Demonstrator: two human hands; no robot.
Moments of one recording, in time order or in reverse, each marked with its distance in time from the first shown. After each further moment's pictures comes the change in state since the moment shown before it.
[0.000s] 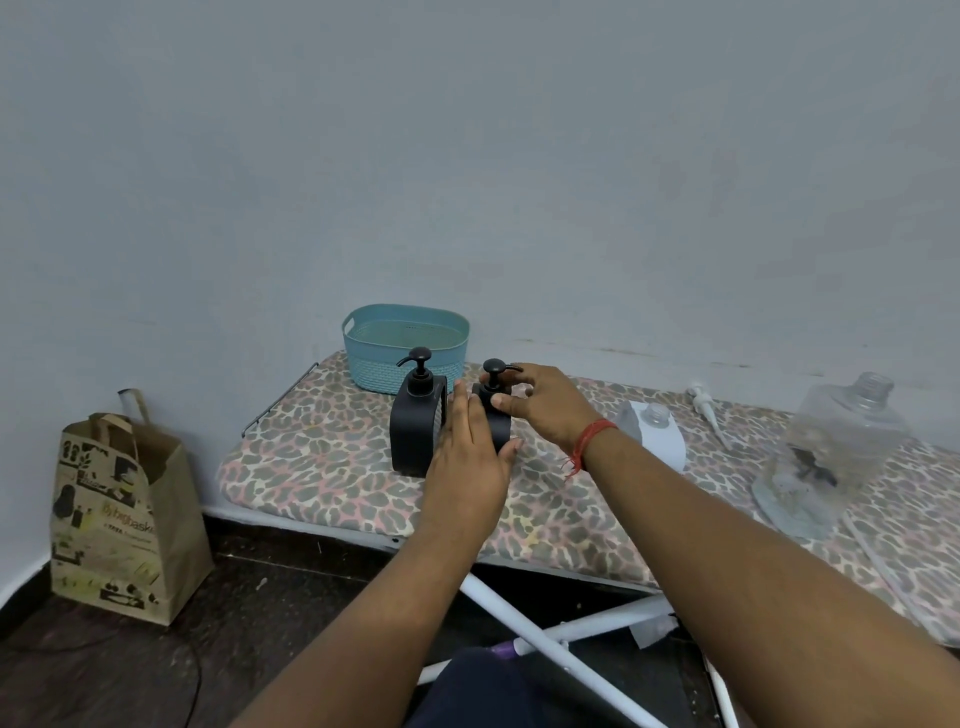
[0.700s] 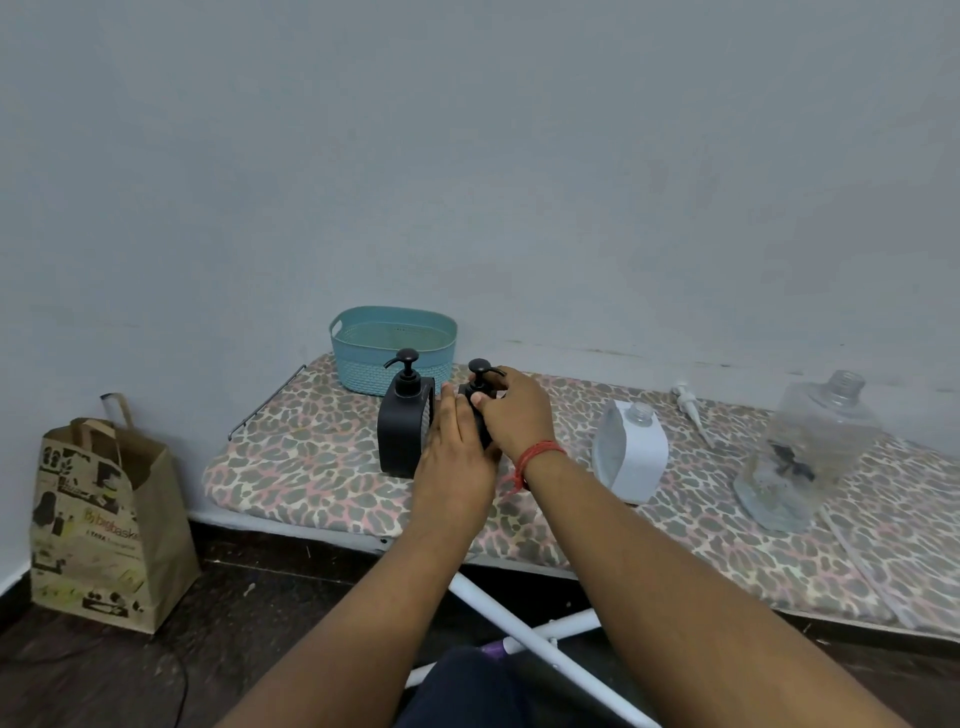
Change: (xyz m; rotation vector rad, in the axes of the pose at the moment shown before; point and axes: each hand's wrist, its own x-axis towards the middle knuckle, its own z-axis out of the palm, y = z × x) left_hand 0.004 0.003 -0.002 0.021 -0.036 -0.029; right_hand -0.008 -0.015 0.038 -0.090 0.325 0.122
